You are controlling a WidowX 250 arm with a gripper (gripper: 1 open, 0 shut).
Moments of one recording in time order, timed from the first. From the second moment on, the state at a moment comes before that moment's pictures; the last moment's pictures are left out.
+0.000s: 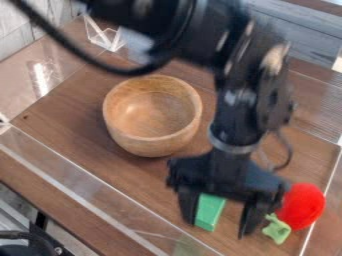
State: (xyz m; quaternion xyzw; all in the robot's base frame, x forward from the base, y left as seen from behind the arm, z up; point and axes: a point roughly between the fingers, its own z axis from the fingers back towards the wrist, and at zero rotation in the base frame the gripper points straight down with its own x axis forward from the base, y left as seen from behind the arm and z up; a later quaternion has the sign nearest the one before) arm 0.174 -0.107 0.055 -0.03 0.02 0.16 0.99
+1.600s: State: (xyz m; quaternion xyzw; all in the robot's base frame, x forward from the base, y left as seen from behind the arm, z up) arm 0.206 -0.066 0.055 -0.03 -0.04 0.11 0.99
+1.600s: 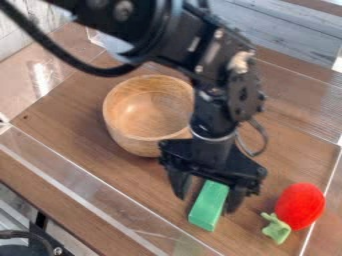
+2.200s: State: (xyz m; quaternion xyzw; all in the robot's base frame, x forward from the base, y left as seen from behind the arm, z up) arm 0.206 -0.080 0.065 -0.03 -0.06 0.06 1.00
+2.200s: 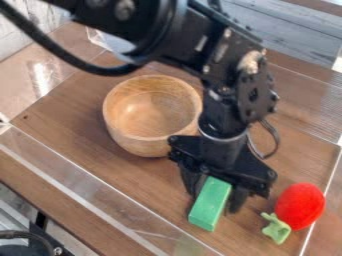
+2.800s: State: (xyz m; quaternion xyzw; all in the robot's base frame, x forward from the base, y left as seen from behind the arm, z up) arm 0.214 -0.071 0.061 -0.03 -0.06 0.13 0.99
